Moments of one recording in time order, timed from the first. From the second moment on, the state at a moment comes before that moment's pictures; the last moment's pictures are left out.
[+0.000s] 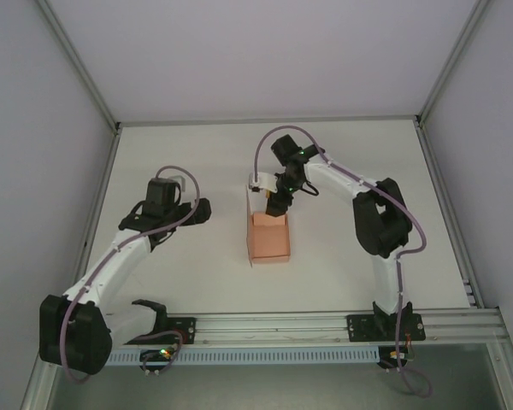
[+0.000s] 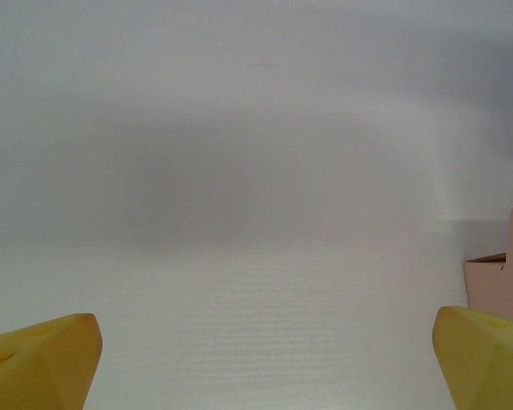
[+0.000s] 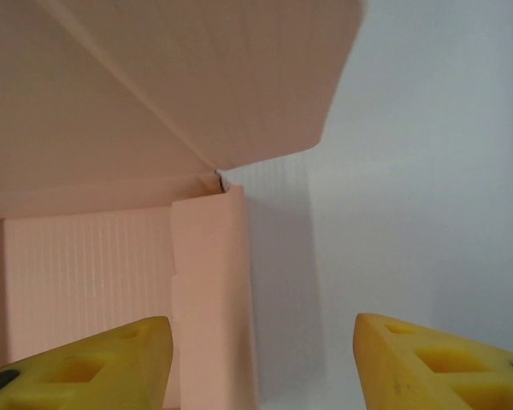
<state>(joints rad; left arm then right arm) -0.32 1.12 0.74 -0.45 0.02 -0.37 0.50 2.08 1.68 -0.89 -0.42 -0.90</state>
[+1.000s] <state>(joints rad) -0.32 1.04 0.70 -0.47 0.00 -0.39 0.65 2.15 1.62 -0.78 -0.02 -0.64</state>
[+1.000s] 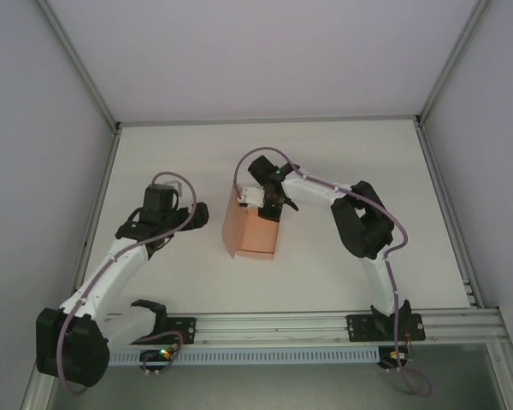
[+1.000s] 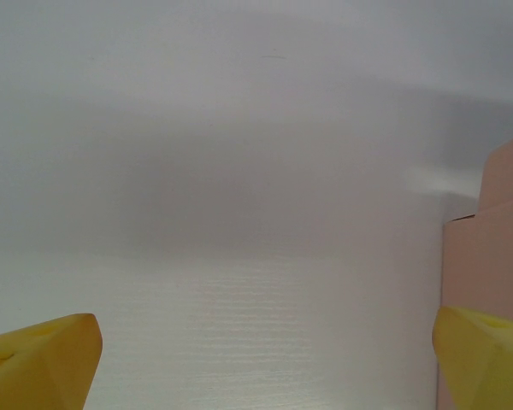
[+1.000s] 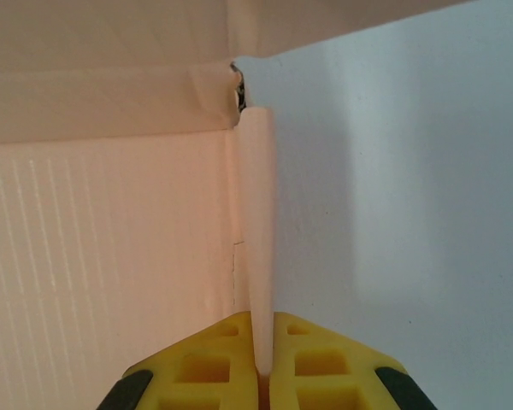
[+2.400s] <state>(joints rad) -0.33 1.13 0.69 -0.31 0.17 -0.49 0.46 1.33 0.96 -0.06 -0.36 0.08</state>
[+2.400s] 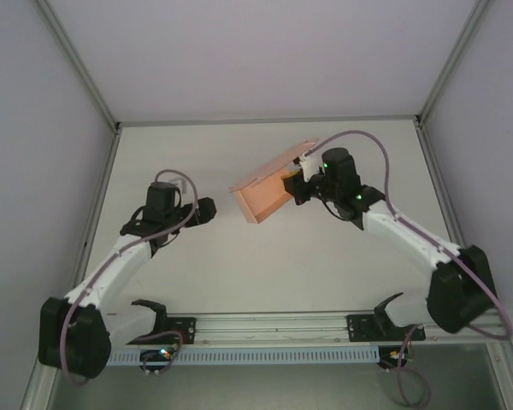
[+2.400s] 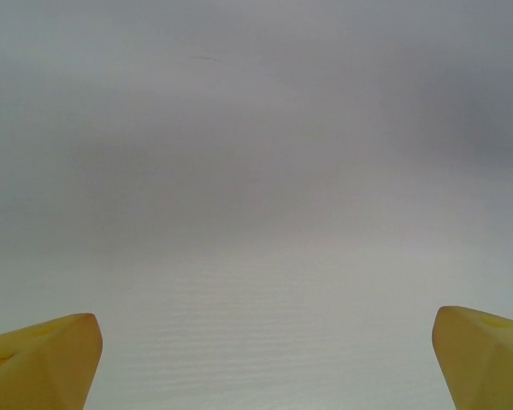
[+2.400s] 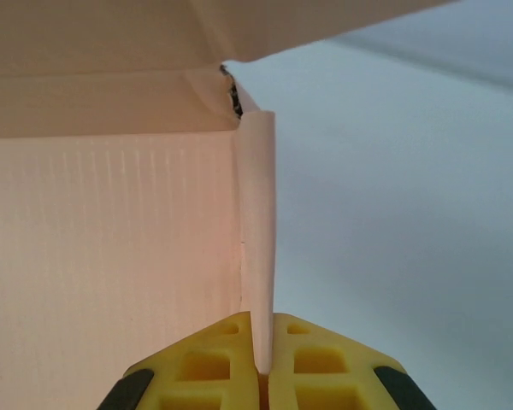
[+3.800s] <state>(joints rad) -0.64 1.62 1.05 0.13 0.43 -0.42 0.65 1.16 0.77 -0.06 0.12 0.55</state>
